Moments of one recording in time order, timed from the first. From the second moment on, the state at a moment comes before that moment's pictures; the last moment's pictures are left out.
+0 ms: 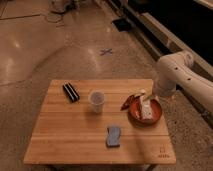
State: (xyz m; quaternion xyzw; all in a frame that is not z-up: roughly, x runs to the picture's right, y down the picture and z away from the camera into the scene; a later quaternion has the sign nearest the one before) arm 0.269 0.065 0.733 -0.26 -0.20 -0.59 0.74
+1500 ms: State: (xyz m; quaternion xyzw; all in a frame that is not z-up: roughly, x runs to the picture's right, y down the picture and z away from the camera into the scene) arm 0.256 0.015 0.759 -0.25 -0.18 -0.58 0.75
